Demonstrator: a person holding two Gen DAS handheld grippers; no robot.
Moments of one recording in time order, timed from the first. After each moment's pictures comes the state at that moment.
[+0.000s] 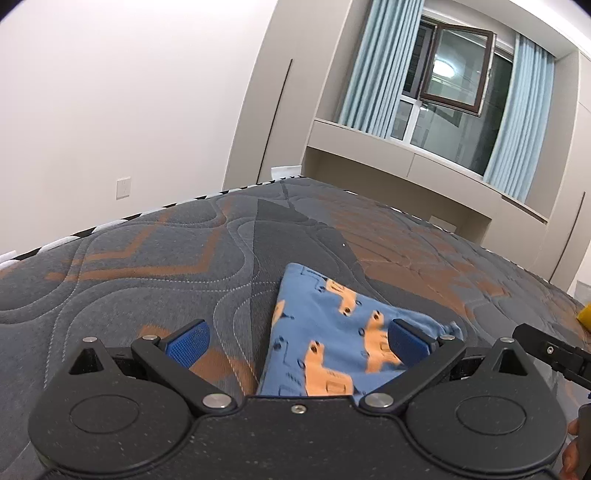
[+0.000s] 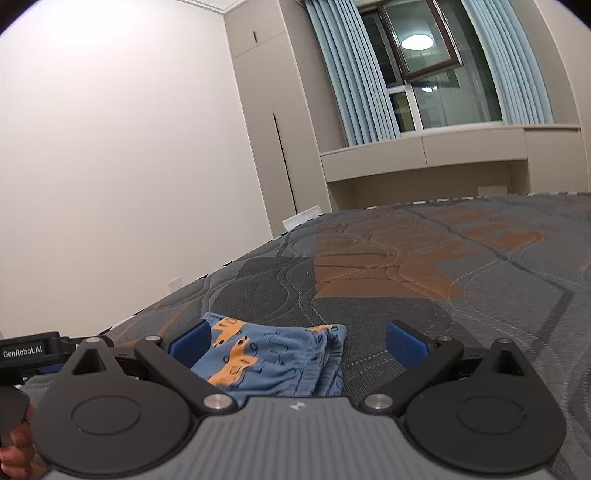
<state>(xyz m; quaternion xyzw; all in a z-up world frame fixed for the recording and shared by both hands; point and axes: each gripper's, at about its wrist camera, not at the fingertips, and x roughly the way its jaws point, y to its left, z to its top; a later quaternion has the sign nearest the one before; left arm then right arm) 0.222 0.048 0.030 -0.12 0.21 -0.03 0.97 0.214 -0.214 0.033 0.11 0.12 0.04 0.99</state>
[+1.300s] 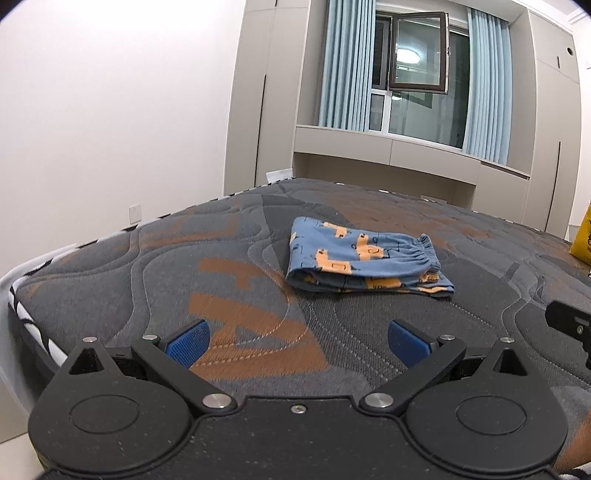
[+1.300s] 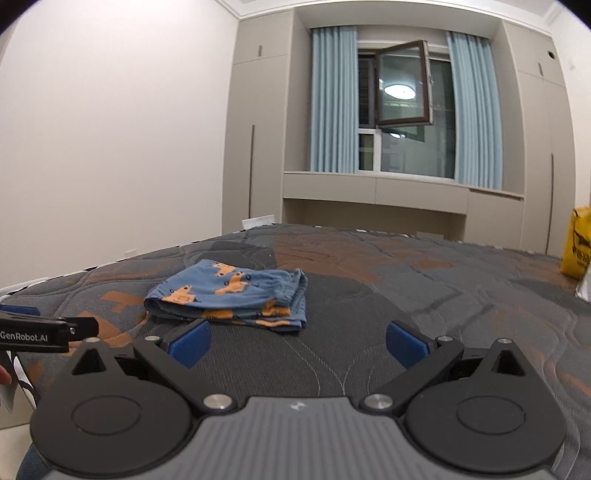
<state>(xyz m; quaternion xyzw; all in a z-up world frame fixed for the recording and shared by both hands) 0.057 0.049 -0.006 -0.04 0.19 -0.03 0.98 0.025 -0.147 -0.003 0.00 0.10 -0.07 0.99</state>
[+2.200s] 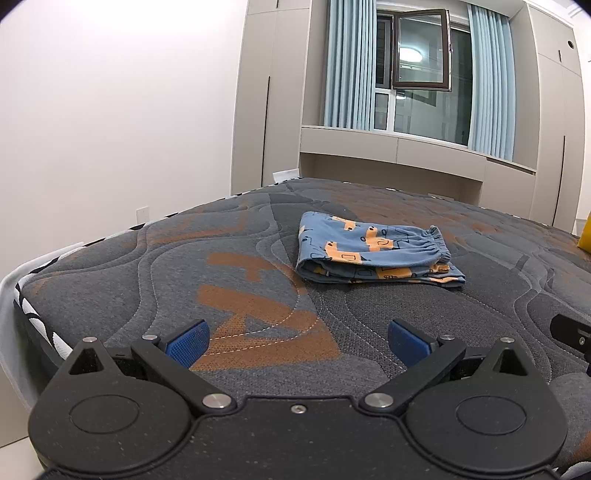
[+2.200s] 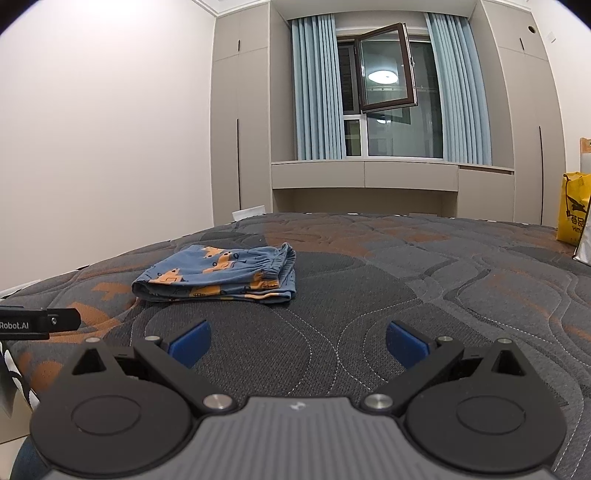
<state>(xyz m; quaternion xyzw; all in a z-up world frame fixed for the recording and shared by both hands) 0.056 0.047 -0.017 -0.03 0.19 -0.02 0.98 0.023 -0.164 -0.033 0.04 0.10 -0.07 0.99</state>
